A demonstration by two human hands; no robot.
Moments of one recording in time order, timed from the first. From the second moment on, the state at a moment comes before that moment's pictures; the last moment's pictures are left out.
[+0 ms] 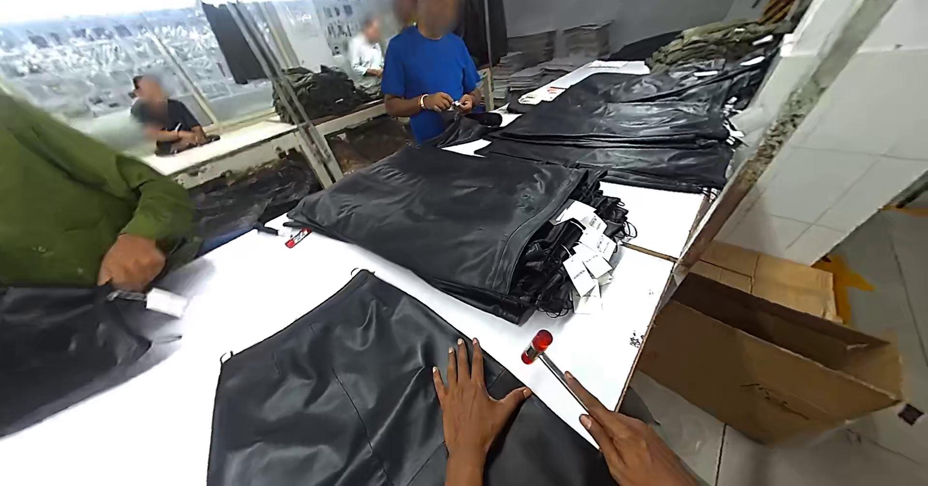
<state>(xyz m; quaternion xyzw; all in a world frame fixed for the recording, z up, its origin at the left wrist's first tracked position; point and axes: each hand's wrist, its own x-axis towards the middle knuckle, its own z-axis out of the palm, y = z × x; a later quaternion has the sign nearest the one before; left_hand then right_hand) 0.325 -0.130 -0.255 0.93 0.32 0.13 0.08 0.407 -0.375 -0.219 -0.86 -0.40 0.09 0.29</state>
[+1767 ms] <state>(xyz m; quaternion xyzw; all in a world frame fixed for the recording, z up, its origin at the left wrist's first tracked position) 0.314 -0.178 -0.263 0.95 0.28 0.08 0.07 0.423 -0.387 -0.225 -0.85 -0.41 0.16 0.28</state>
